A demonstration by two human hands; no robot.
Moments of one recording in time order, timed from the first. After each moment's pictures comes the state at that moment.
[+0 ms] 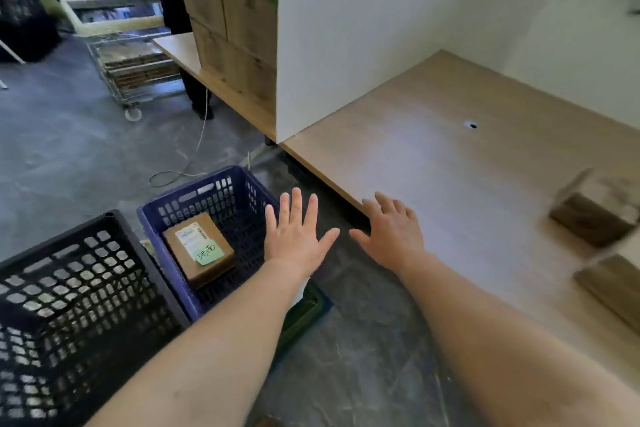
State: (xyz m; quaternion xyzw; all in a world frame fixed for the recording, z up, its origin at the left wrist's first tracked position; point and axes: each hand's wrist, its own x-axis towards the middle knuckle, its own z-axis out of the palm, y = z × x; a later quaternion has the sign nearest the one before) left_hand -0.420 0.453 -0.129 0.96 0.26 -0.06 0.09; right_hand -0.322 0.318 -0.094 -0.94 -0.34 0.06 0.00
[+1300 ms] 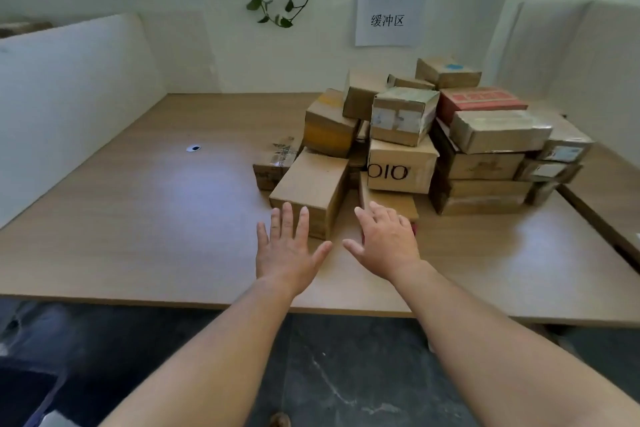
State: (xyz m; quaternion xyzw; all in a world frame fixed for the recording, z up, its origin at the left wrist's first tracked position) left_hand -0.279 -0.044 -0.092 1.00 -0.07 -0.02 -0.01; right_hand -0.291 -0.220 -0.076 -1.00 -0.03 -0.03 0.08
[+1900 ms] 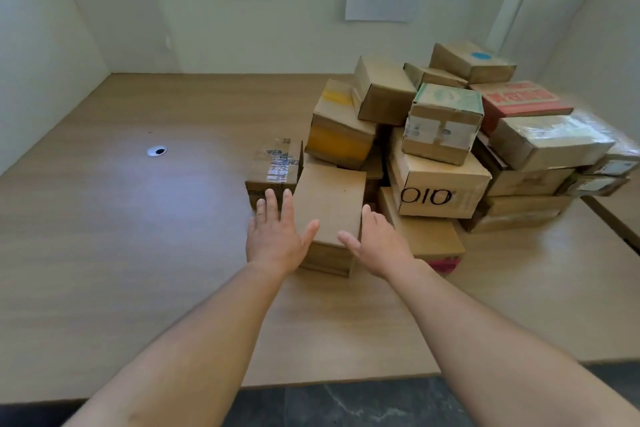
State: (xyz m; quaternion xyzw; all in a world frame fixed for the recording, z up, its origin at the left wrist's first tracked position) left_hand -0.104 0.008 -0.102 0.99 -0.08 -0.06 0.13; right_hand -0.145 -0.165 -0.099 -0.97 0.10 0.07 0.21
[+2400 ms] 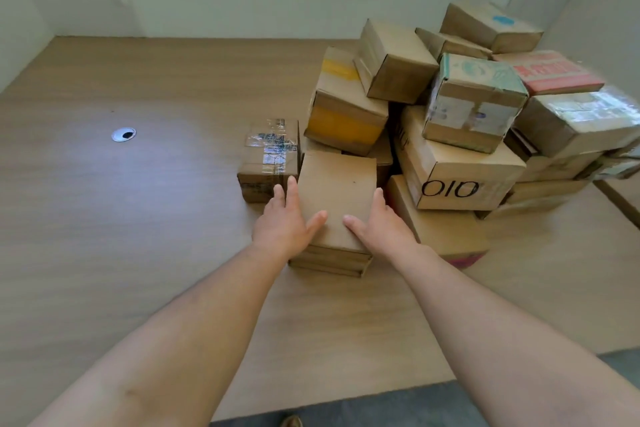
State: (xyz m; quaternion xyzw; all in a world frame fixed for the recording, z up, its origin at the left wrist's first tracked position) left_hand -0.035 0.011 -0.128 0.96 -0.11 -0.16 0.21; right_hand -0.089 -0.155 -0.121 -0.93 0.23 0.12 0.27
